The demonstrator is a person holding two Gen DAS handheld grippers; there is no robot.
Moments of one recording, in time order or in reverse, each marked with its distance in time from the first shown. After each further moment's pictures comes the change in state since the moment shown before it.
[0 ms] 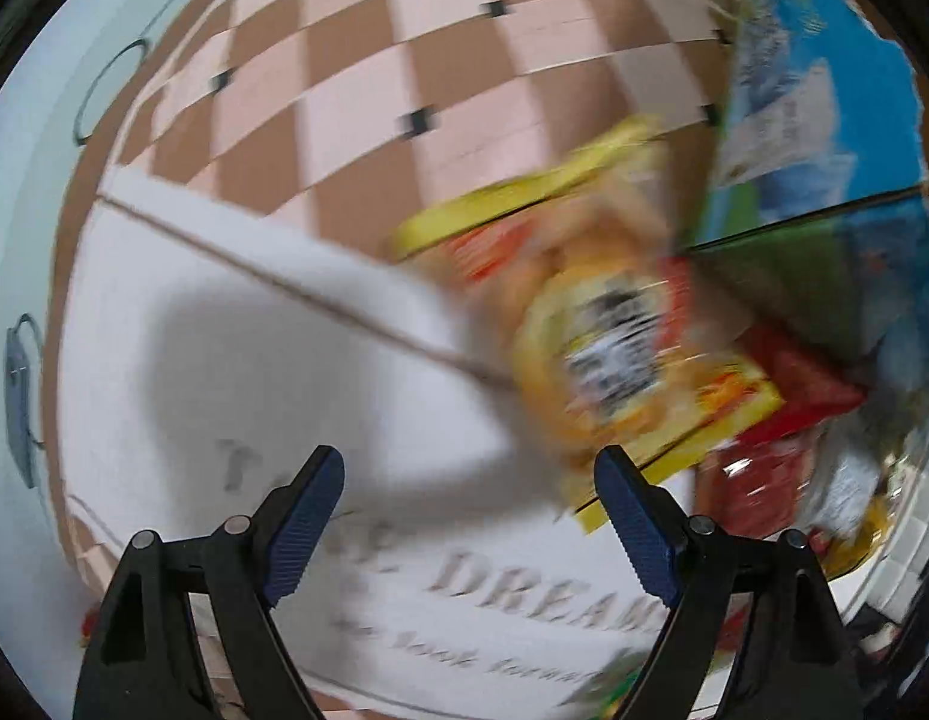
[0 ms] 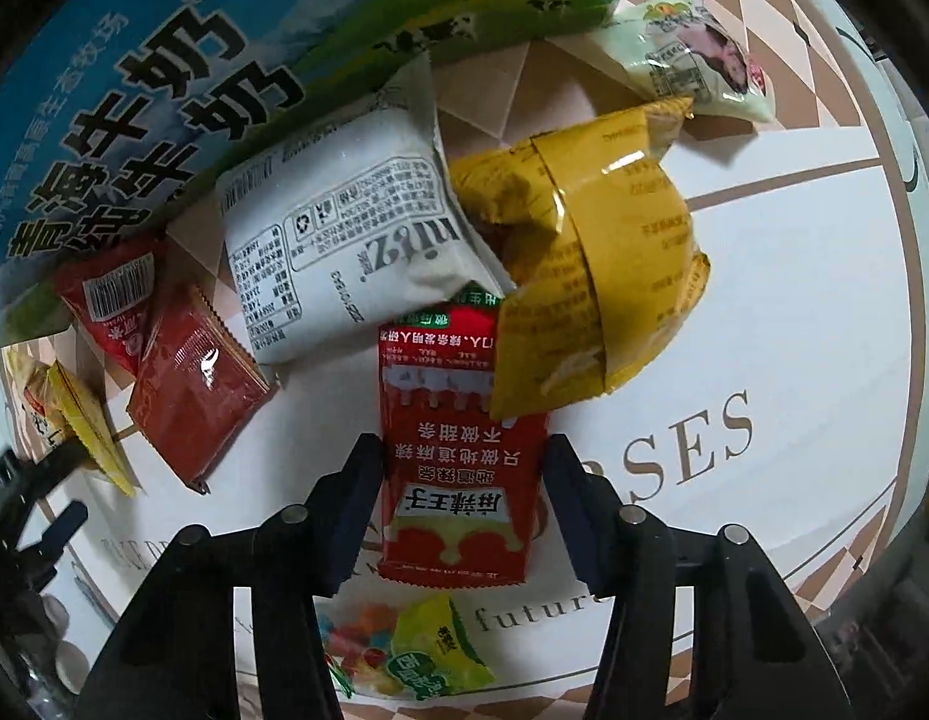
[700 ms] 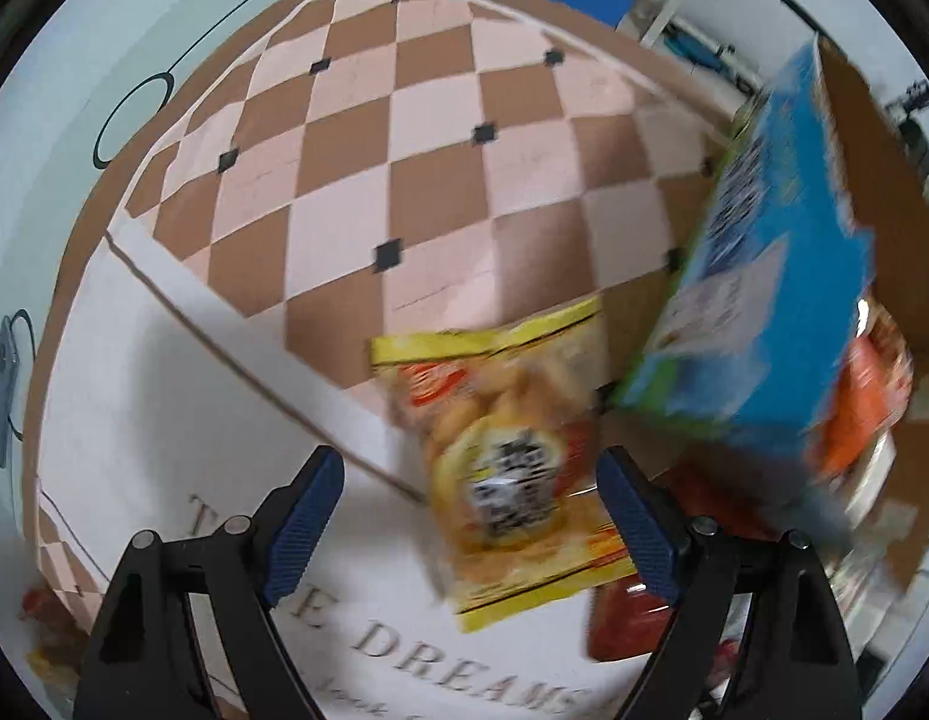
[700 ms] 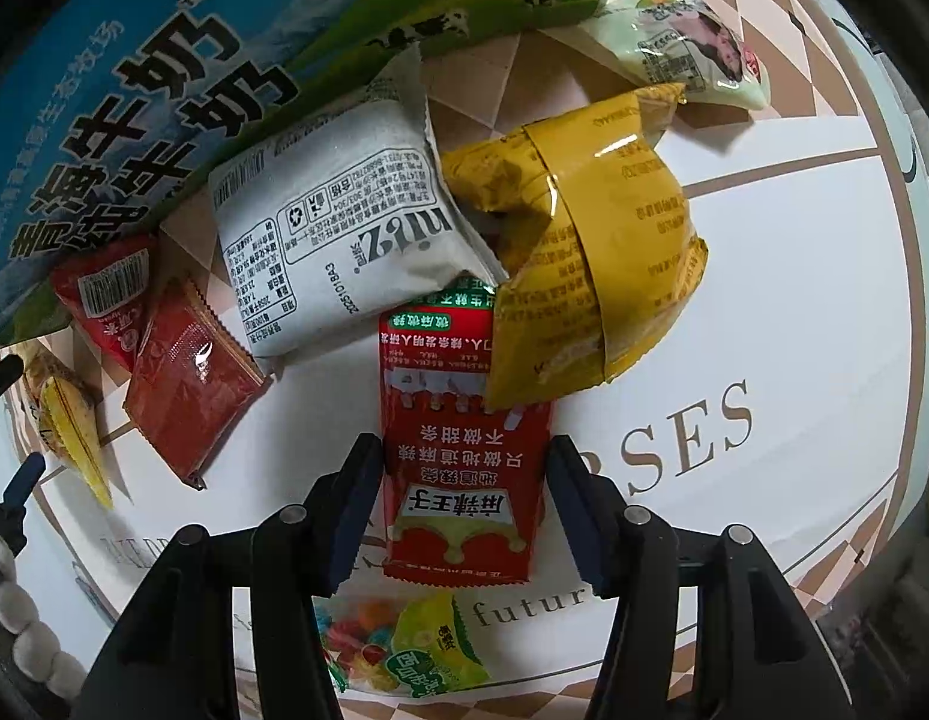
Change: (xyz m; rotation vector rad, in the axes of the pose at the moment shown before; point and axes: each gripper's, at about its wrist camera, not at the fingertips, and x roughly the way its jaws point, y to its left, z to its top) left arm -0.025 -0.032 0.024 -0.138 -0.158 -0.067; right arm -0.003 -0.012 0.002 0.010 0.003 -0.005
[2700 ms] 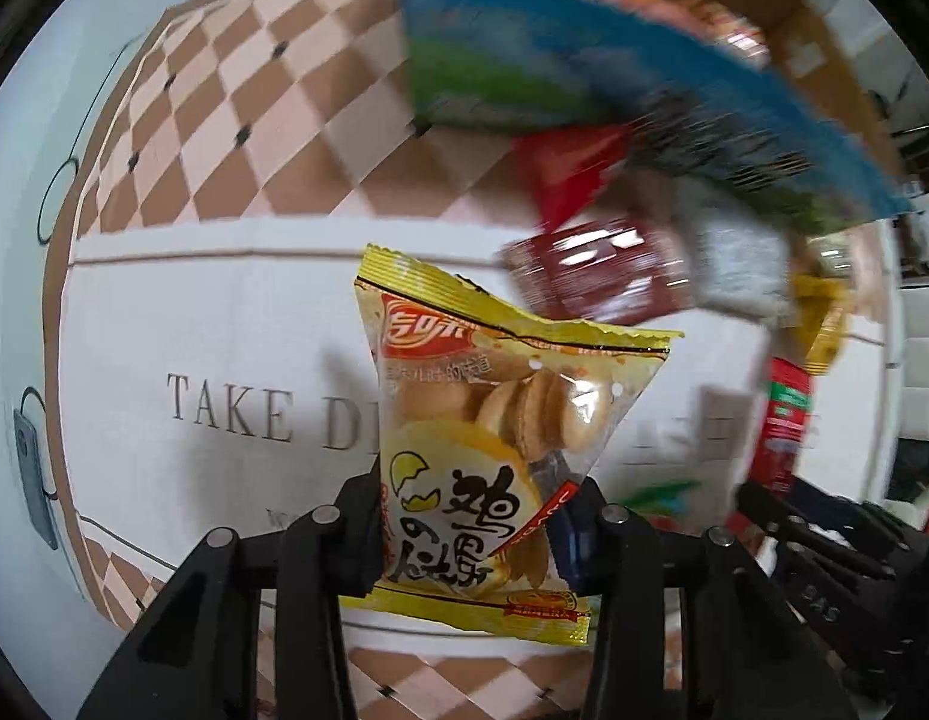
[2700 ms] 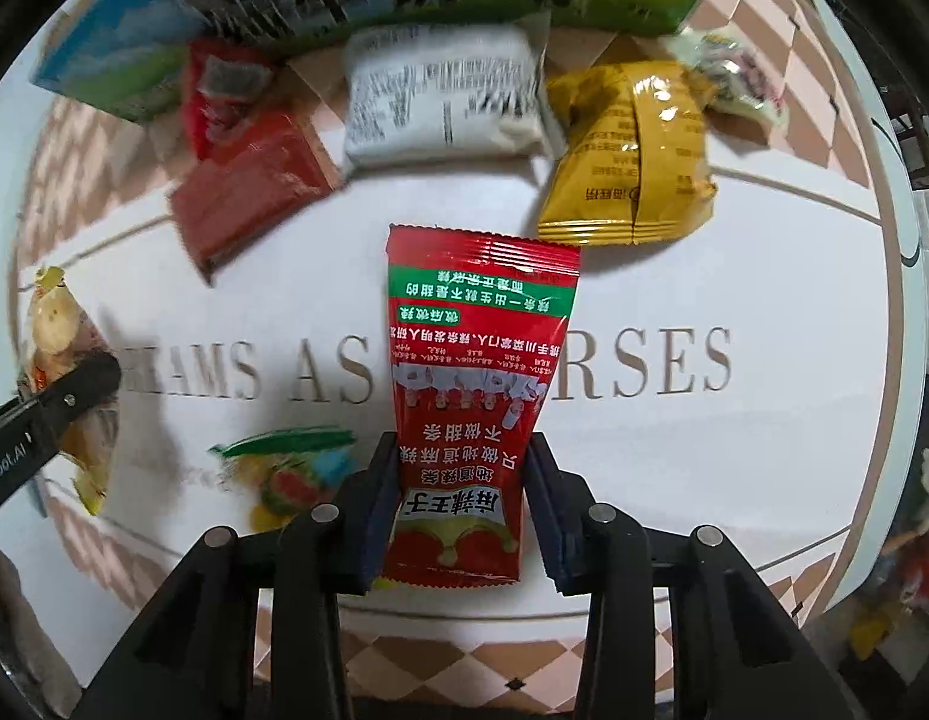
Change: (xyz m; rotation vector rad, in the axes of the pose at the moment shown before) left arm -0.041 0.007 -0.098 0.484 0.061 0.026; right arm -0.016 0.034 -0.090 -0.324 -0.068 -0.001
